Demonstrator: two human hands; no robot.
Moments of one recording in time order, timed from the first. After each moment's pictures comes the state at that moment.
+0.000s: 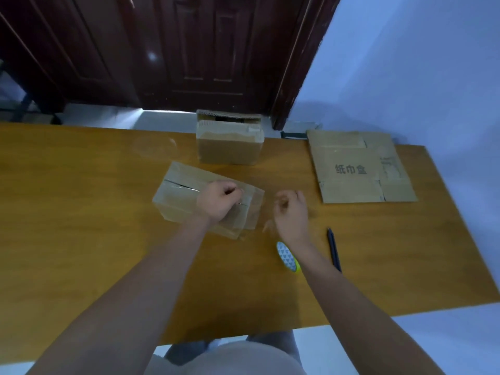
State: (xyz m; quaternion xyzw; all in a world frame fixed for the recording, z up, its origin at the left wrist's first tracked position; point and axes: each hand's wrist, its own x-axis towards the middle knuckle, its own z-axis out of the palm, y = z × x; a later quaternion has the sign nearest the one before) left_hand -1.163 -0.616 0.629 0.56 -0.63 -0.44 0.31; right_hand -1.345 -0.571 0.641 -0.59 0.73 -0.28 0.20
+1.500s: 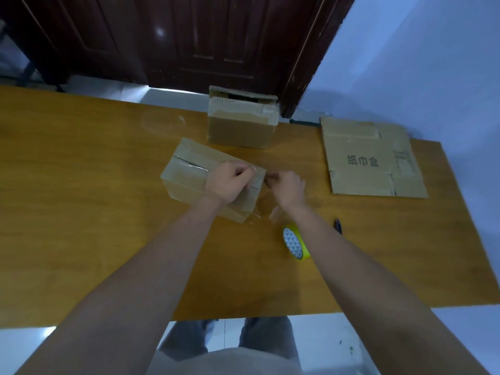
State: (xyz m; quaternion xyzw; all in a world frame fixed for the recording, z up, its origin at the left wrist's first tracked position) left_hand -1.164 -0.611 0.637 0.57 -0.62 -0.42 0.33; right_hand -1.321 -0.616 0.641 -0.63 0.74 -0.09 0.23
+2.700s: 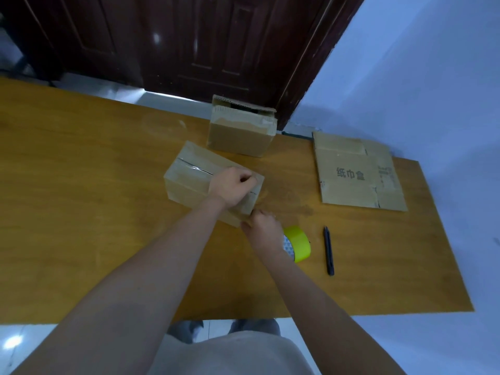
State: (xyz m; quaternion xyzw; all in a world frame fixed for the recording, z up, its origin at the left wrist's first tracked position) left_hand -1.167 -0.605 0.651 0.59 -0.67 -0.37 0.26; right_hand -1.279 -0.534 0.638 -0.68 0.71 0.07 0.18
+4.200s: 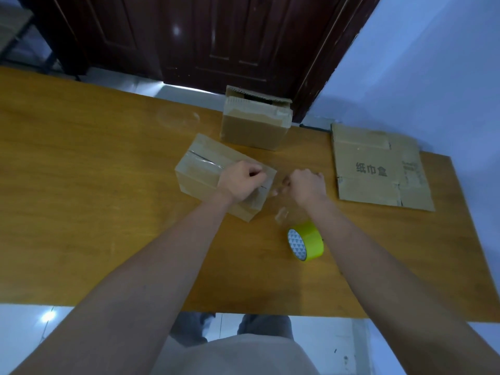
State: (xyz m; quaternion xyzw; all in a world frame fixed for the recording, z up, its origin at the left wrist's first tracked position) left_hand -1.164 -0.608 0.645 0.58 -0.65 -0.42 0.27; right_hand -1.329 -0.621 0.676 -0.72 0.67 0.17 0.09
